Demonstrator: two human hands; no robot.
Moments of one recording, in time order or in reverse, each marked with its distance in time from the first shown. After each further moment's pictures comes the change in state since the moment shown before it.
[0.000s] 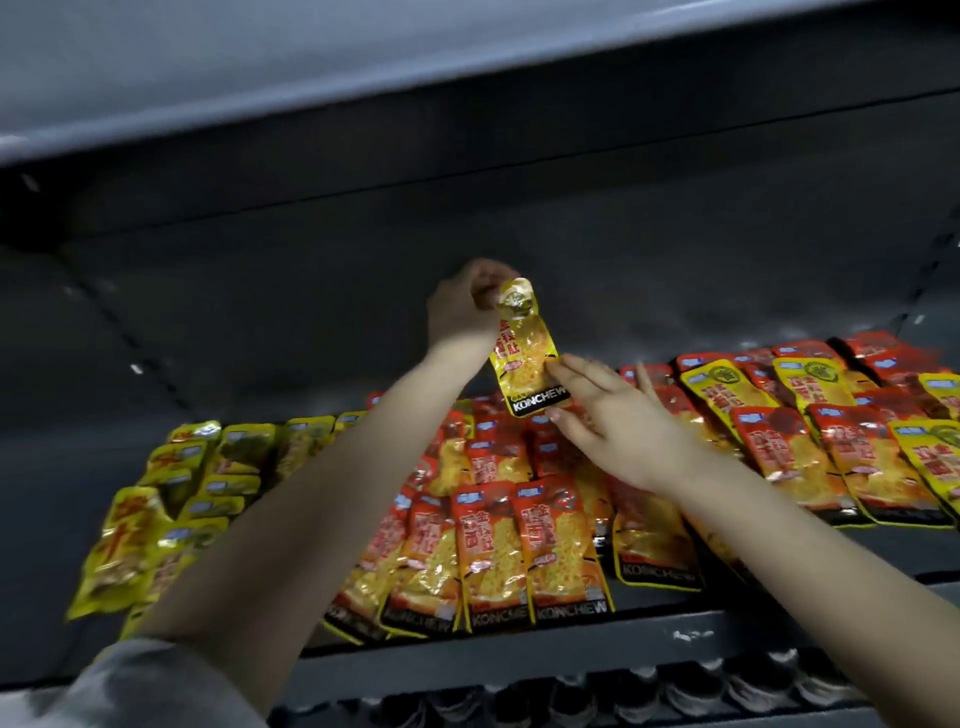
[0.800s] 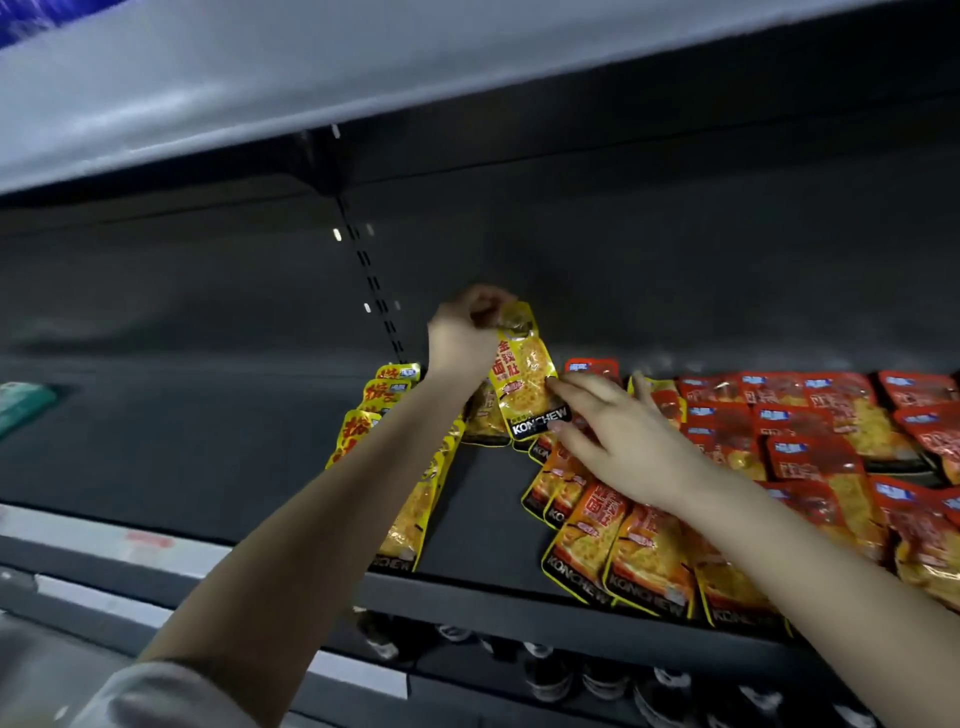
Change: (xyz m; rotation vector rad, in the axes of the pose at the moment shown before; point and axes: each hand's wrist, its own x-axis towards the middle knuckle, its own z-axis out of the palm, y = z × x) left_hand -0.033 -0.106 -0.194 0.117 0.193 -0.166; right_hand 0.054 -0.164 0.082 0.102 -0.063 -0.305
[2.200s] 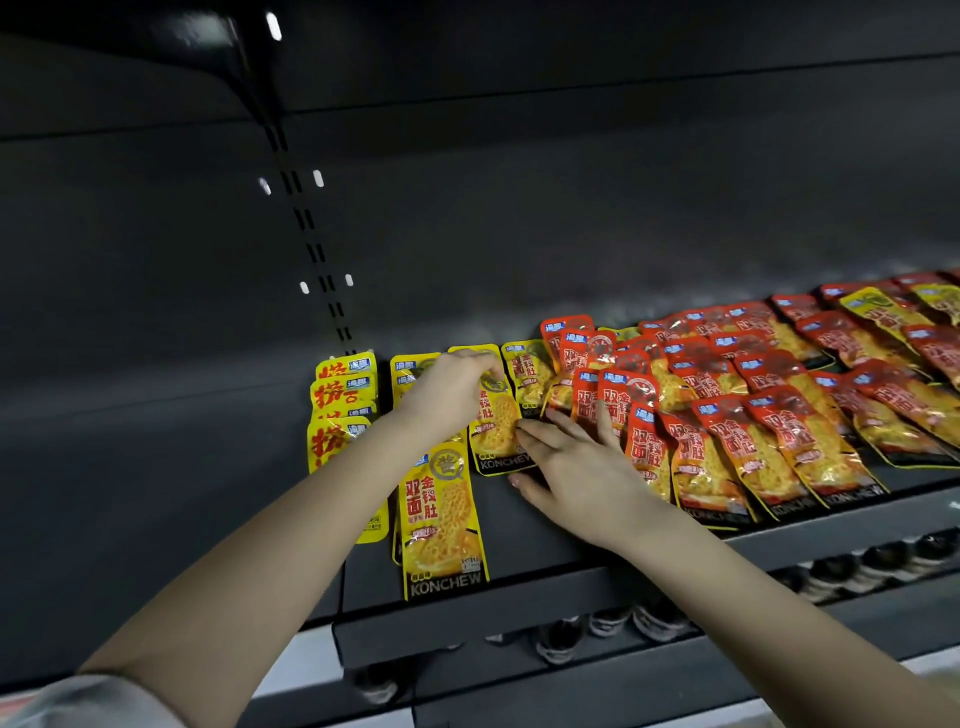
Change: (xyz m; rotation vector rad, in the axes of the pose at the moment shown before) left_hand 0.000 -0.109 -0.020 0.427 -0.722 0.443; right_hand 0.007 -0.091 0.091 -0.363 -0.189 0.386
